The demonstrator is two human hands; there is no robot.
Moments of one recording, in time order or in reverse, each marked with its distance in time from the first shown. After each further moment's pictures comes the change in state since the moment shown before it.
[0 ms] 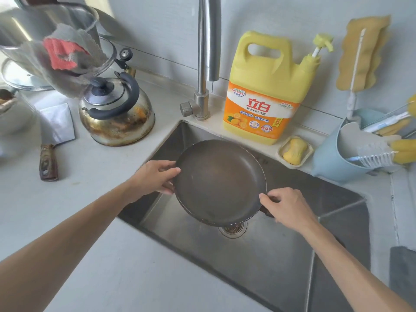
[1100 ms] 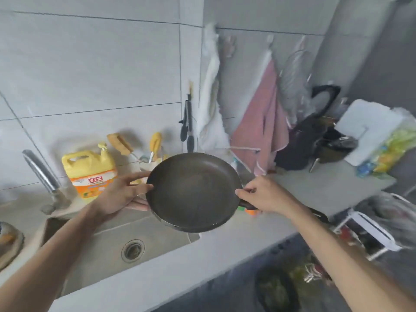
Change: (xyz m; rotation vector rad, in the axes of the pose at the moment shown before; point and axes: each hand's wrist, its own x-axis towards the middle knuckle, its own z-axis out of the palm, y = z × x) left_hand -0.288 0.296 0.136 0.054 -0.617 0.433; right_hand -0.511 -0.037 -0.278 0.061 0.413 0.489
